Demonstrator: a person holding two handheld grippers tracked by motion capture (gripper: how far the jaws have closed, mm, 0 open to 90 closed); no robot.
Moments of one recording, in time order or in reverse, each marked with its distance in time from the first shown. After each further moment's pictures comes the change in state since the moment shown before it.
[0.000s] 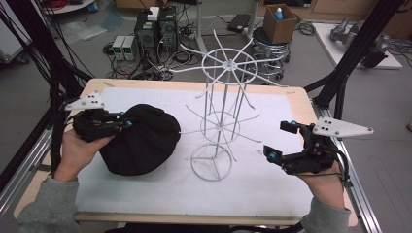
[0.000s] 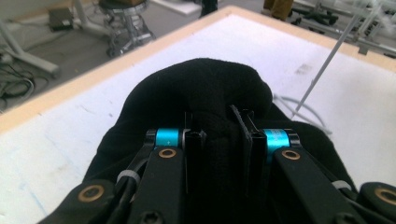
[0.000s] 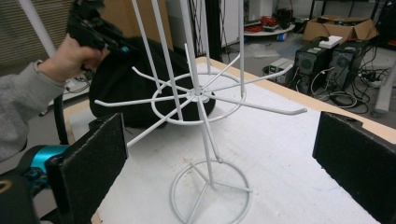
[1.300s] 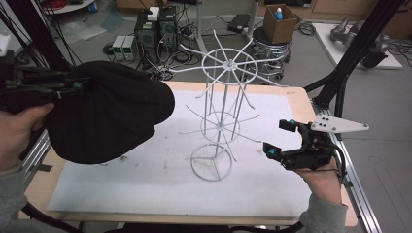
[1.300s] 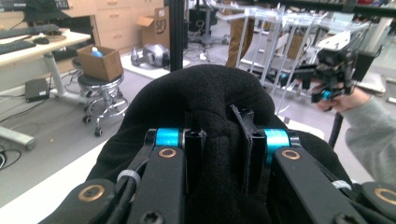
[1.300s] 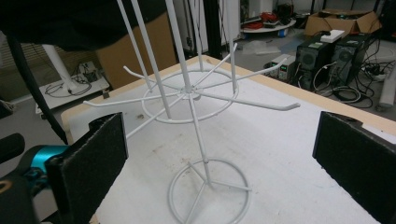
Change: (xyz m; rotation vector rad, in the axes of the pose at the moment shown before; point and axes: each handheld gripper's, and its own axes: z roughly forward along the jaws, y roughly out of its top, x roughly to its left) left arm -0.019 0.107 -0.123 -0.230 -0.144 0.029; right arm -0.011 -0.003 0.007 0.003 0.007 0.032
